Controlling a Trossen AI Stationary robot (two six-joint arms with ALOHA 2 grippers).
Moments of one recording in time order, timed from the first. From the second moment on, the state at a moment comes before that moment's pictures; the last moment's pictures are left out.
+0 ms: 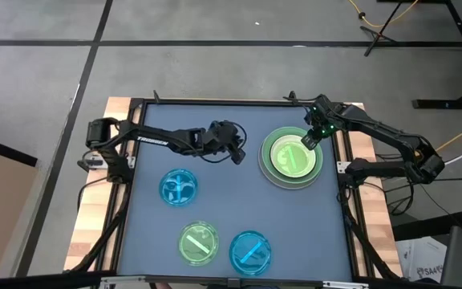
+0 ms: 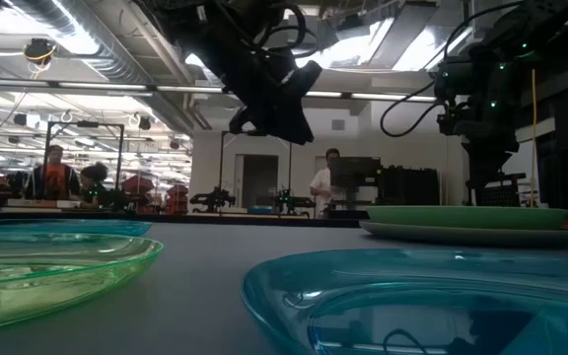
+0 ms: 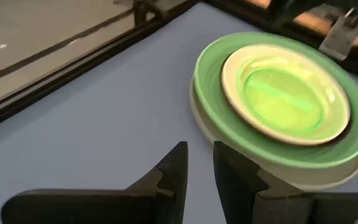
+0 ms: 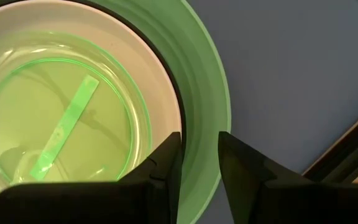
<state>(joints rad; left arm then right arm) 0.14 1.73 1.11 0.02 -0.39 -0.41 -0.82 1.15 0.76 -0.86 -0.02 -0.06</state>
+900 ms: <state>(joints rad) 0.27 1.48 1.11 -1.01 -0.19 -0.30 -0.82 1.15 0.76 -0.86 -0.06 -0.06</state>
